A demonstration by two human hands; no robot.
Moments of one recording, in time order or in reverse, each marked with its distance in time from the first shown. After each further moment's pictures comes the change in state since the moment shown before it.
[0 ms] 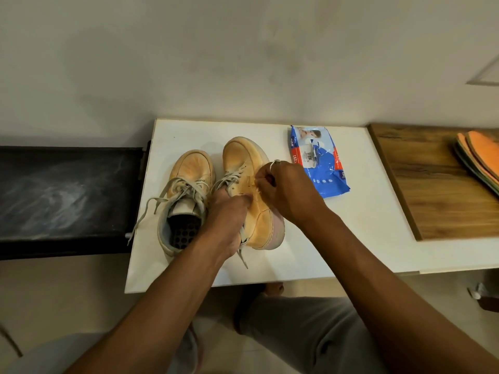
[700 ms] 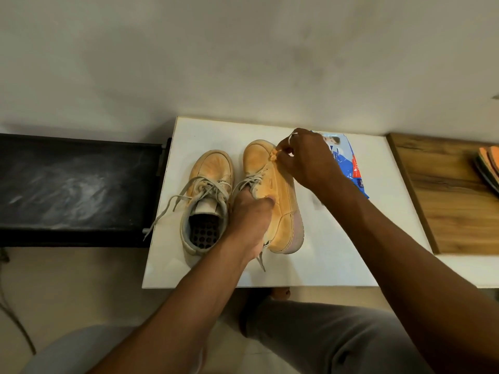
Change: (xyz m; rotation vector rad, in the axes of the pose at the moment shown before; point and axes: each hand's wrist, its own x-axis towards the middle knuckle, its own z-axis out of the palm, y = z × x) left_hand 0.005 -0.002 0.000 0.033 0.009 0.002; right_hand 0.068 0.004 -0.009 -0.202 0.157 -0.120
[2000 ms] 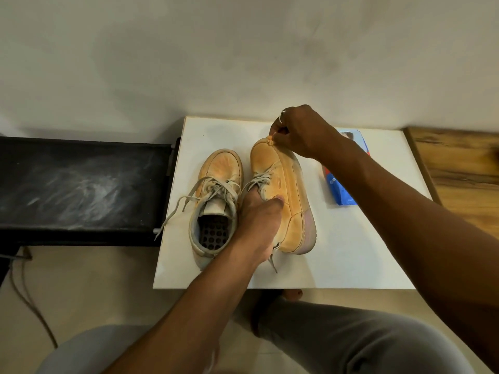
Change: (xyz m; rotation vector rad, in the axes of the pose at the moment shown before) left_hand 0.002 -0.004 0.000 0.021 0.012 -0.005; right_hand 0.063 0.001 0.003 0.000 -0.201 -0.190
